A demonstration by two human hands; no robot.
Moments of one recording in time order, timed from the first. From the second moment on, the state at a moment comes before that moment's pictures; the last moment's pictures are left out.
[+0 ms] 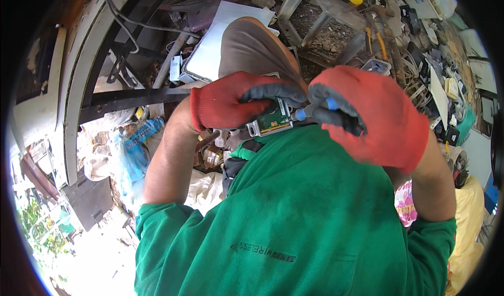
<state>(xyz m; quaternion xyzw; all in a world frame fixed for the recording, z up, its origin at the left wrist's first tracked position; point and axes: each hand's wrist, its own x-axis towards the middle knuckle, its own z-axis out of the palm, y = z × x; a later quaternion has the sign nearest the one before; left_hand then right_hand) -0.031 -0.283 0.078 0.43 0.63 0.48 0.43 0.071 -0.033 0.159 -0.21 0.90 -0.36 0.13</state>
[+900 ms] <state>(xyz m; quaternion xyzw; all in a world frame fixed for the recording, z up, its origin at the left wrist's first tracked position) -0.022 -0.283 0.054 0.44 0.64 0.43 0.45 0.098 -0.065 0.134 -0.23 0.94 -0.26 0.07</state>
